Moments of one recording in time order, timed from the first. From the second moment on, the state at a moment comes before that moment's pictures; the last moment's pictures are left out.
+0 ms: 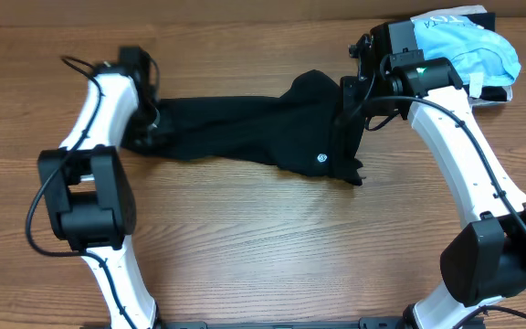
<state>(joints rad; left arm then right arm) 0.06 2.16 1.83 -1.23 0.05 -0.28 0.21 1.81 1.65 -0.97 -0.24 0.21</state>
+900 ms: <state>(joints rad) 0.08 1.87 2.47 -1.69 -0.02 -0.18 0.21 1.29 1.65 -1.32 -0.29 0.29</state>
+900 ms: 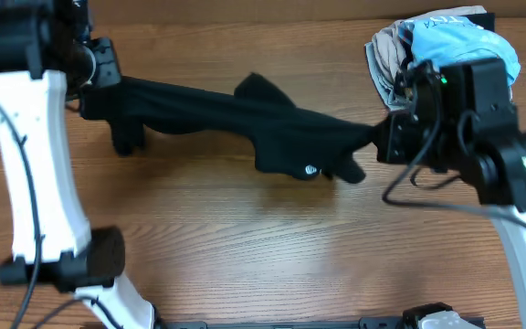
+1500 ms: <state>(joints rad) 0.08 1.65 1.84 -1.57 -0.02 -0.18 0.21 1.40 1.65 -1.47 -0.24 0.34</state>
